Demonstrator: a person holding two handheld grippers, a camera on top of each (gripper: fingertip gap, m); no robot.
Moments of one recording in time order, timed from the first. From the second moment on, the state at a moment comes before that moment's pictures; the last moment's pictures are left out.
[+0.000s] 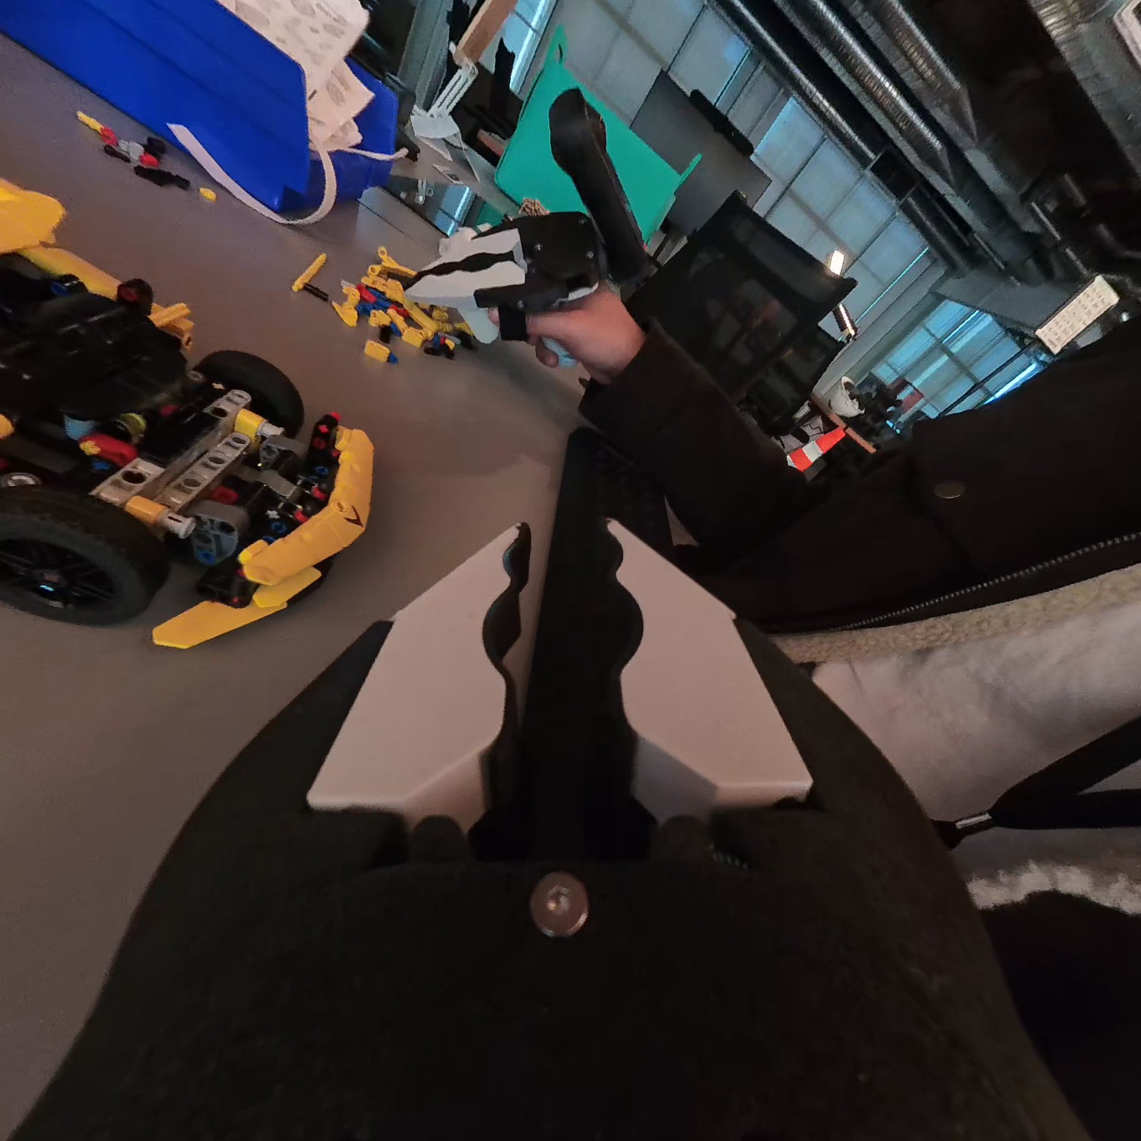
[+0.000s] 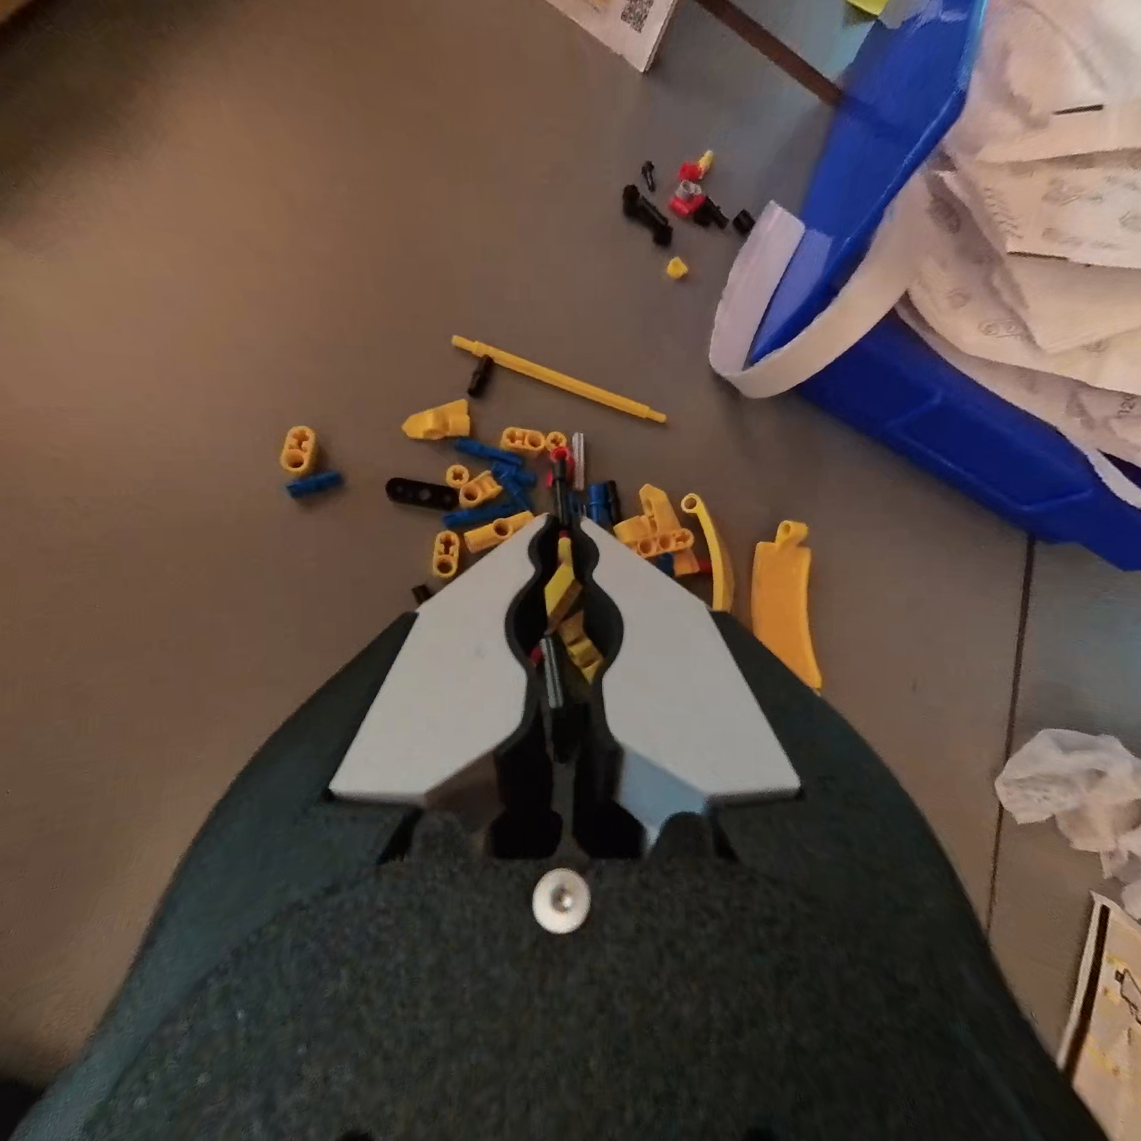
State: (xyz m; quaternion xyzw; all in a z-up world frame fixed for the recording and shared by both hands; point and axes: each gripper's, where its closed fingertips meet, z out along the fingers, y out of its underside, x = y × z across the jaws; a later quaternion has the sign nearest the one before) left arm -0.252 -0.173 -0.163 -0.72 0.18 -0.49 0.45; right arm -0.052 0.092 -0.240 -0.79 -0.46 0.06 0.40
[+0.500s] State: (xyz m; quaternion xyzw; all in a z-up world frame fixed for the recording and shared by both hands) left arm -0.274 -0.162 -0.153 -0.71 0.13 -0.48 0.49; right arm -0.136 -0.038 -0.179 -0.67 -0.58 0.32 0.35
